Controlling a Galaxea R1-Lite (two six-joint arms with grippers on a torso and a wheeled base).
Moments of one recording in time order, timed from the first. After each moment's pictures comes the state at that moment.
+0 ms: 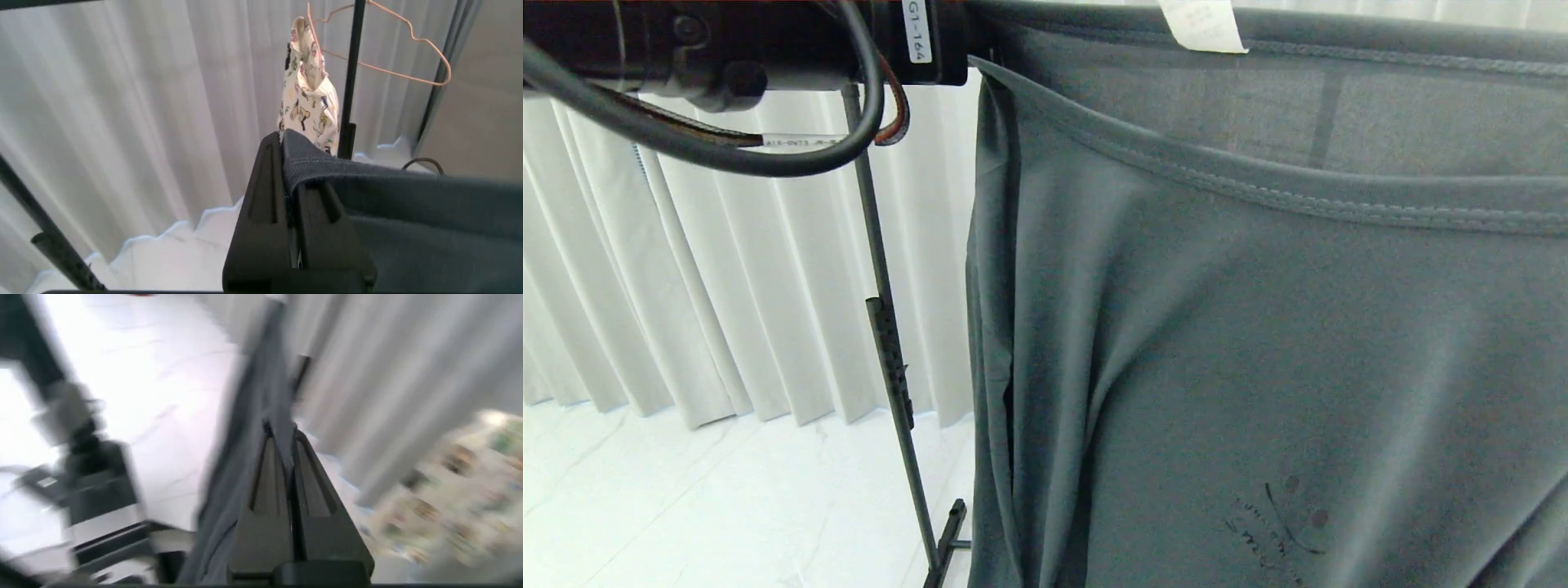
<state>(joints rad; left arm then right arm) -0.78 1.54 -1.70 0.23 0.25 0.03 0.98 1.10 -1.46 0.48 0.23 -0.10</state>
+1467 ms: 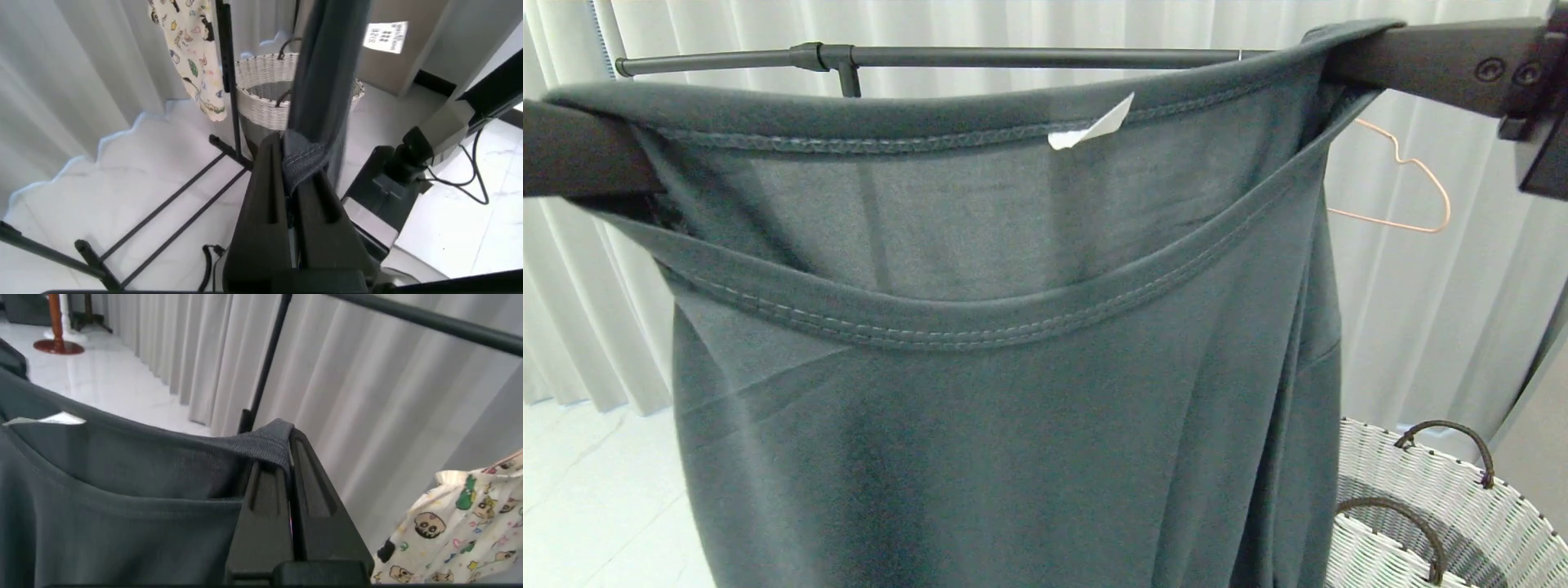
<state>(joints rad) -0.79 1.22 -1.68 0.79 -0.18 -0.05 0.97 1.32 -1.37 -0.02 -0.02 -0.10</state>
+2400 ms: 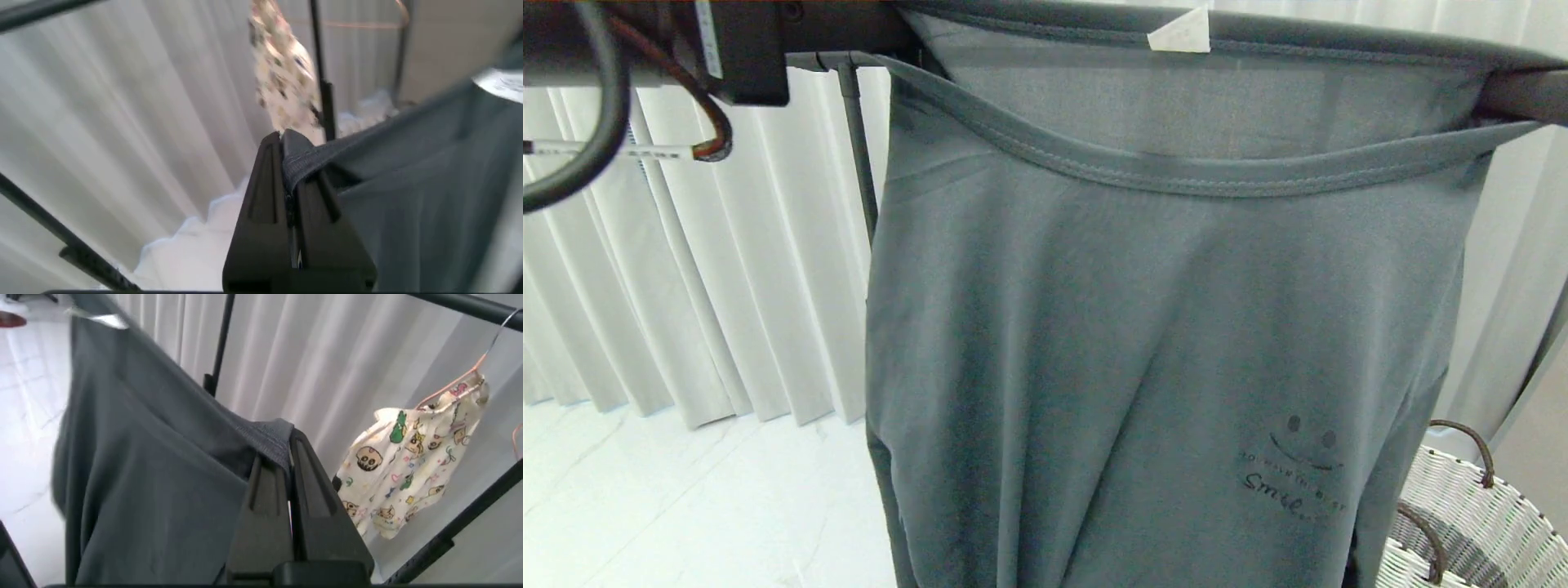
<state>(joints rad) -0.70 1.41 -1.67 0.38 0.03 0.19 0.87 1.16 -1.34 0.18 -0.05 -0.11</state>
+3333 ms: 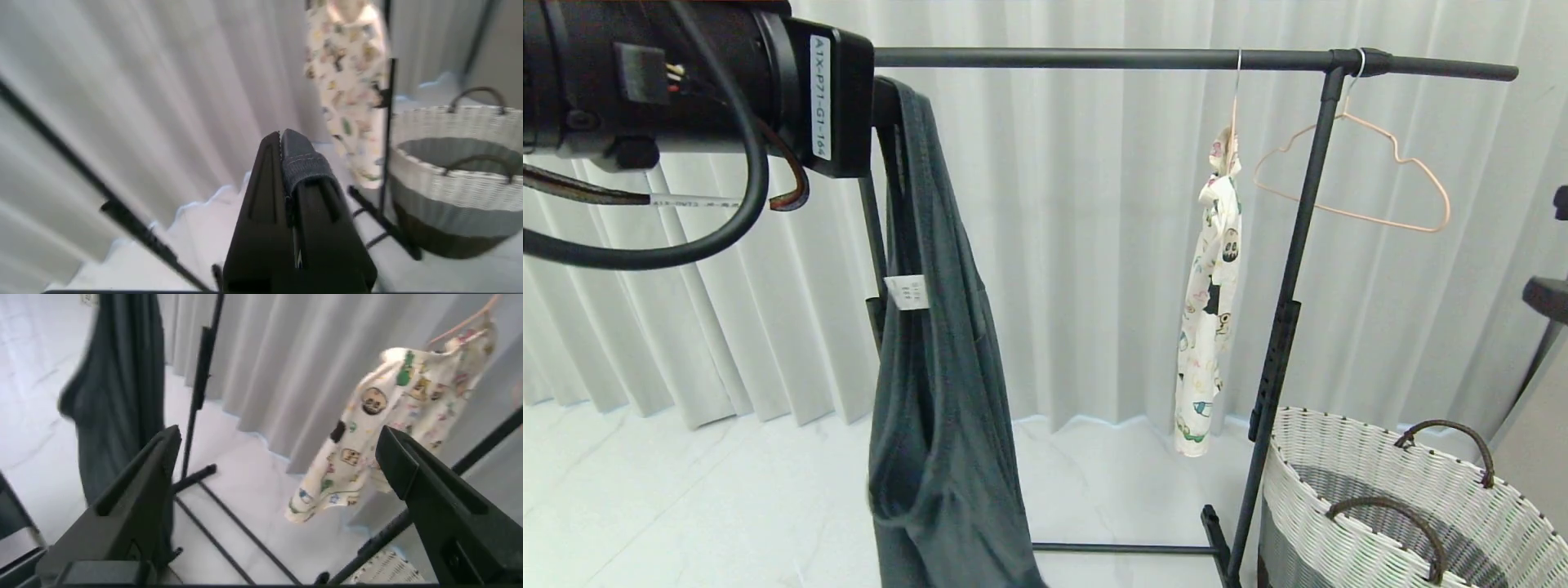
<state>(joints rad) -0.68 1.45 -1.62 0.37 0.20 0.19 0.82 0.98 -1.10 0.21 -0.05 -0.14</state>
